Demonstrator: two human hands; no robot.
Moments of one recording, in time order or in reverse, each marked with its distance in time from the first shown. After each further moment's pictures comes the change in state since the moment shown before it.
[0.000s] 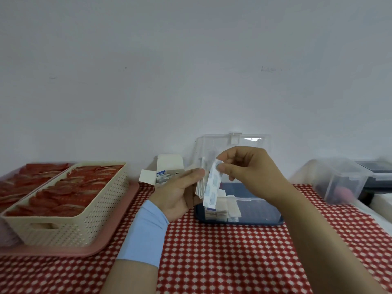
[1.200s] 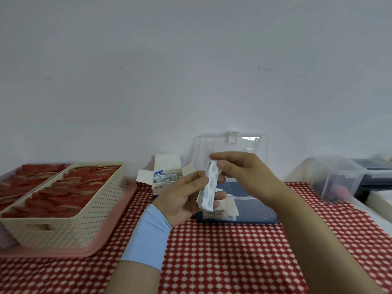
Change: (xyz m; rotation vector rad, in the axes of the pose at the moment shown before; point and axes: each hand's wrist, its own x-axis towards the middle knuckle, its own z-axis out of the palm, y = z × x) left_hand -0.005 -0.009 0.009 -0.008 -0.131 0.026; right_hand 0.000 0.009 0.004 -0.016 -0.064 0.102
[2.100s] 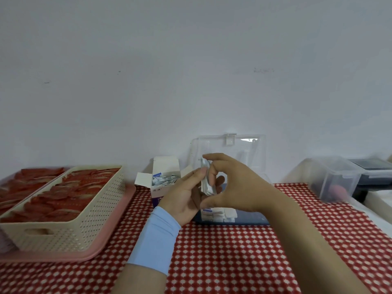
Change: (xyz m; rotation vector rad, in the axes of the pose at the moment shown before) left_hand 0.014 -0.006 0.014 -0.160 0.167 0.064; right_hand -0.005 -0.003 0.007 -0.485 -0.127 -0.152
